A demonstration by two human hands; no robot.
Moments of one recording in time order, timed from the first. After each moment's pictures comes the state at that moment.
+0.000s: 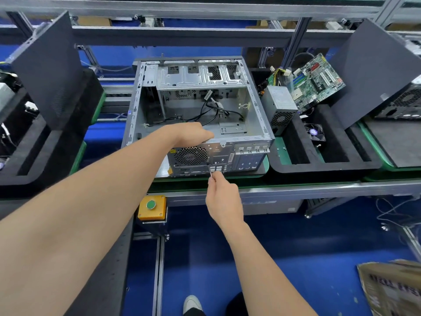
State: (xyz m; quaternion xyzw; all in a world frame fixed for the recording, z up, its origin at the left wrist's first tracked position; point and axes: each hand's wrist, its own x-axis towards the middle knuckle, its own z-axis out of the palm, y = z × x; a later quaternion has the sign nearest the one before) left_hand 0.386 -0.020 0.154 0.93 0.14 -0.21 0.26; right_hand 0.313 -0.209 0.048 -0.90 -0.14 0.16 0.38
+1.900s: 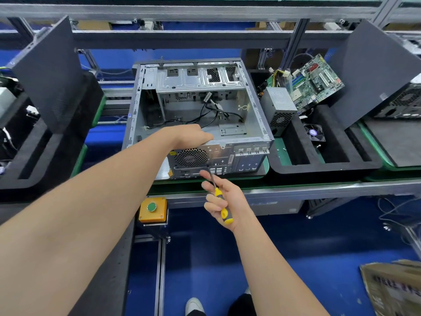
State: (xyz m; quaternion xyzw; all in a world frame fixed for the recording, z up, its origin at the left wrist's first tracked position) left_hand 0.385 -0.019 0.154 0.93 0.14 -0.21 0.26; right_hand 0.333 -0.219 0.038 -0.28 0.09 0.53 0.80
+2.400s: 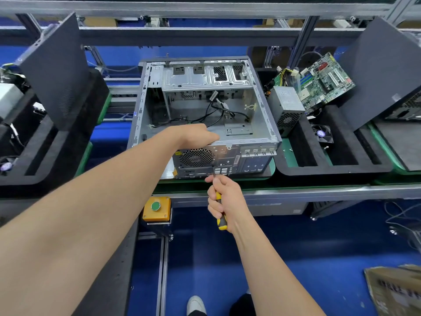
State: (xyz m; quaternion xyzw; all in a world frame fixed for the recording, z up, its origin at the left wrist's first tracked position) left_hand 0.386 -0.017 0.152 0.93 0.14 -0.22 0.27; right_hand 0.324 -0.204 0.041 -0.53 0.05 0.39 0.75
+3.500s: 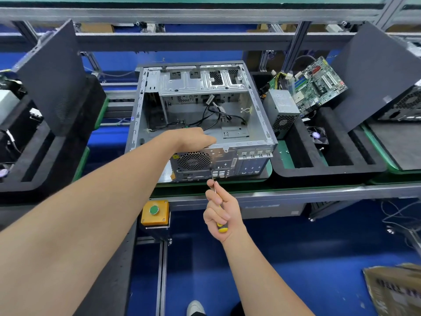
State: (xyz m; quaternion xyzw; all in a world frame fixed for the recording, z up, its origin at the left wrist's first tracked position) left_hand 0.386 -0.018 0.154 0.92 0.13 -0.23 0.28; right_hand 0.308 -0.208 0.018 -0.09 0.11 0.50 0.86
